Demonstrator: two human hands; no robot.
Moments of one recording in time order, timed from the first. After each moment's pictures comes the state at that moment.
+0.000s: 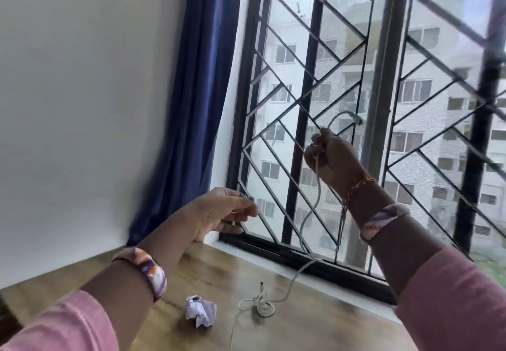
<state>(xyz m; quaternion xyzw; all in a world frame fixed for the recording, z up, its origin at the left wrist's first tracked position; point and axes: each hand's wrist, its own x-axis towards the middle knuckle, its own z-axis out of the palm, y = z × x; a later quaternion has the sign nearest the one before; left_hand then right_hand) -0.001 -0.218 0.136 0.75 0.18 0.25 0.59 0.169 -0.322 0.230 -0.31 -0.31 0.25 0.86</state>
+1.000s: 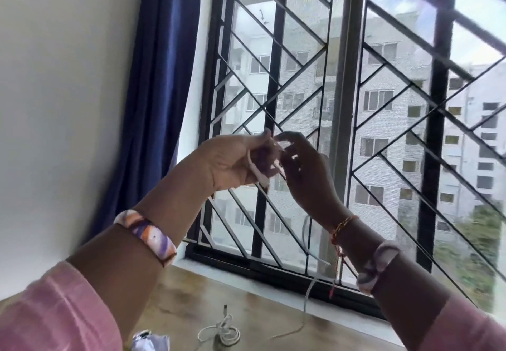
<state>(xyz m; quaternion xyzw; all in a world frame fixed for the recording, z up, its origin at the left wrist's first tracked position) 0.064 -0.282 0.234 0.61 0.00 0.24 0.75 0.201 -0.358 0.196 -0.53 -0.57 -0.38 0.50</state>
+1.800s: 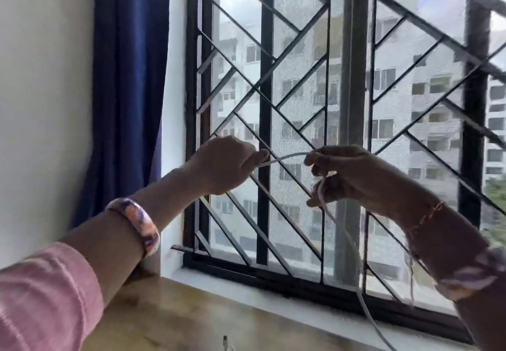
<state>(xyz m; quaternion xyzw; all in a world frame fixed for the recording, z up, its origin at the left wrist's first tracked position) 0.176 -0.181 0.218 0.90 0.05 0.41 -0.16 0.297 -0.368 0.209 -0.57 -0.52 0.20 0.60</state>
